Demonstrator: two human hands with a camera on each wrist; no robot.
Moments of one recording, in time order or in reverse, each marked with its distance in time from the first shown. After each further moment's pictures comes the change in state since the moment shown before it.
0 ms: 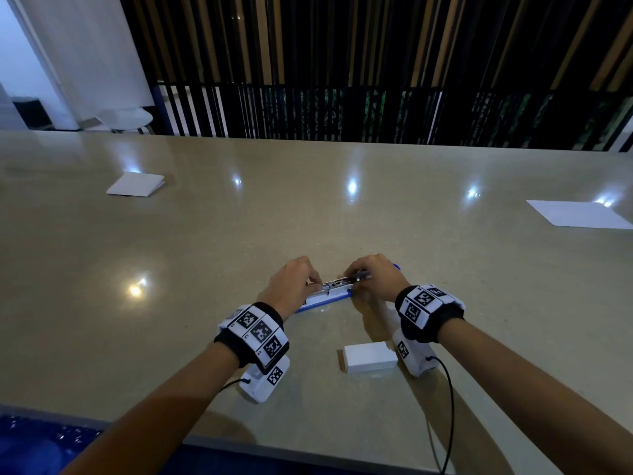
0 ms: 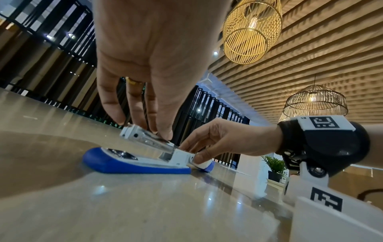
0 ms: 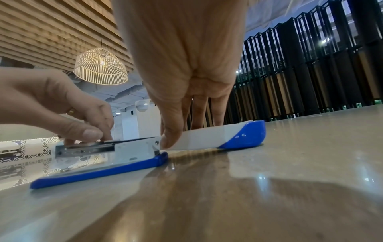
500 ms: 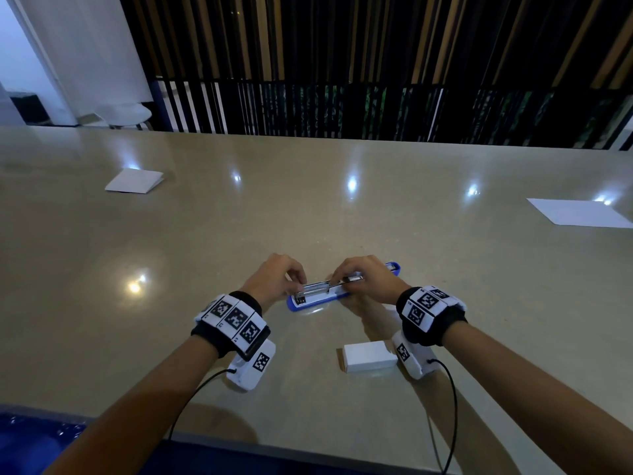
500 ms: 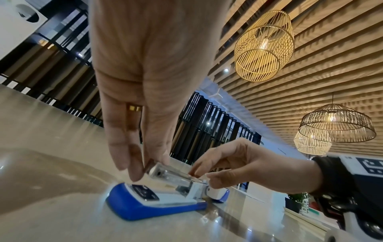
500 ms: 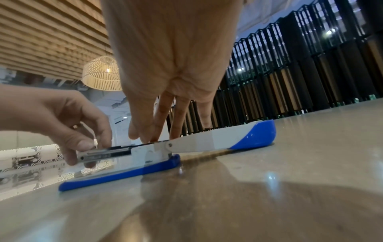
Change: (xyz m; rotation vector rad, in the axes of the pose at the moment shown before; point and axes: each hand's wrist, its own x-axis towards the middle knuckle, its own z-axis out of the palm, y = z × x) left_hand 0.007 -0.031 -0.022 -0.179 -0.171 -0.021; right_hand -0.007 -0.009 -0.001 0.158 -0.050 -0.286
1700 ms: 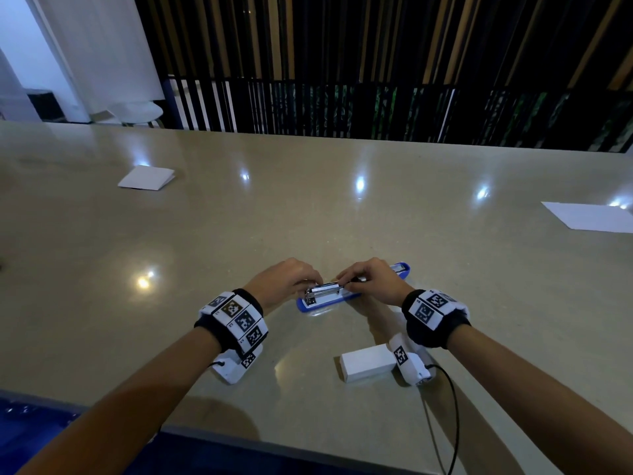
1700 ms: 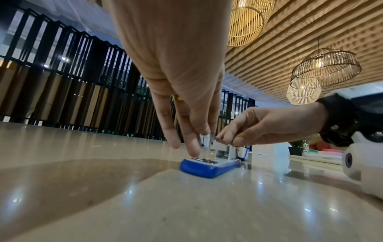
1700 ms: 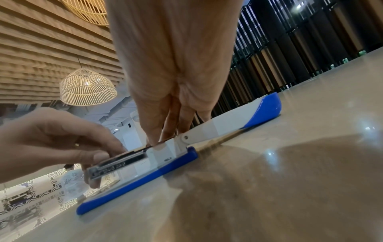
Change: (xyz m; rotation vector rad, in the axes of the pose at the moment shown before) left_hand -0.003 -0.014 -0.005 0.262 -0.123 0.367; right_hand 0.008 -0.003 0.012 0.173 0.020 0.182
